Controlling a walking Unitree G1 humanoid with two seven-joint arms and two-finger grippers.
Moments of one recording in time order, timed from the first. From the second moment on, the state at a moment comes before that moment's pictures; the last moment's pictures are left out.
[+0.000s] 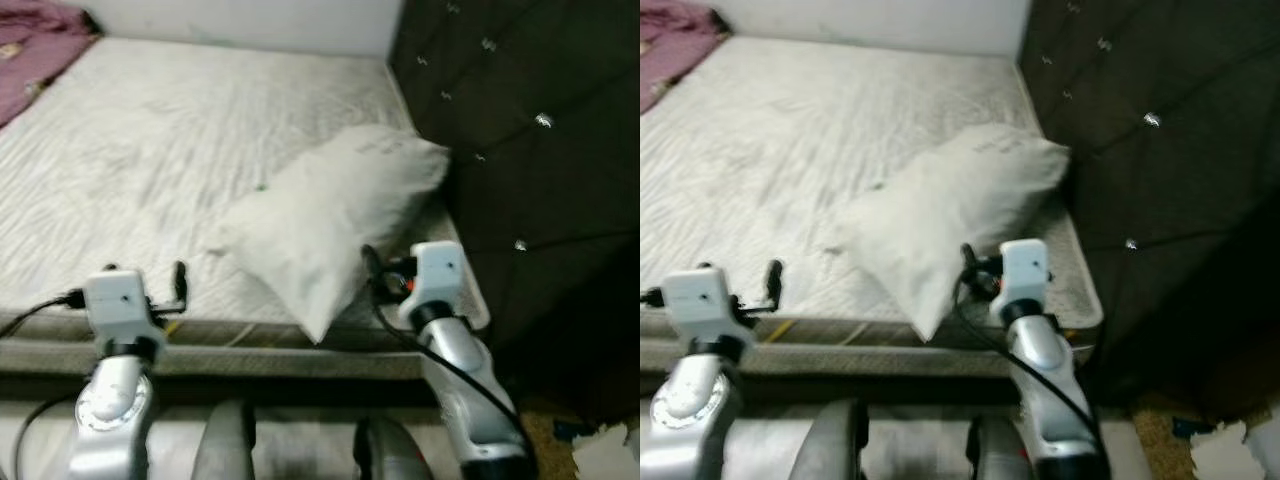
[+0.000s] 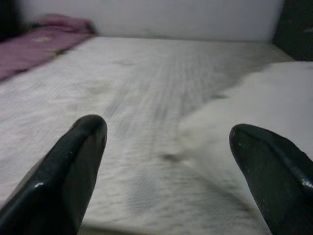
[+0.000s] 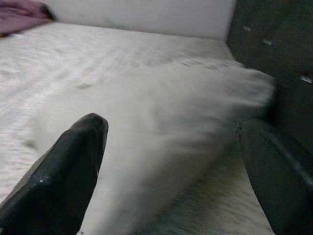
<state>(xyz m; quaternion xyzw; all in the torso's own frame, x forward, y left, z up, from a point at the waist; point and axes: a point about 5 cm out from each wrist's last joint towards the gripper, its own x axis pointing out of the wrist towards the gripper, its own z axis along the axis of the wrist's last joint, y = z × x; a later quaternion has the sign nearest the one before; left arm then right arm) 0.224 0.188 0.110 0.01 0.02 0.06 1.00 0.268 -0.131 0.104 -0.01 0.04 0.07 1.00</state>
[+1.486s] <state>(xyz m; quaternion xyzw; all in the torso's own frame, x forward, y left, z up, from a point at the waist) 0.229 0.193 0.110 0.01 0.02 0.08 1.00 0.273 -0.124 0.109 0.01 0.03 0.09 1.00</state>
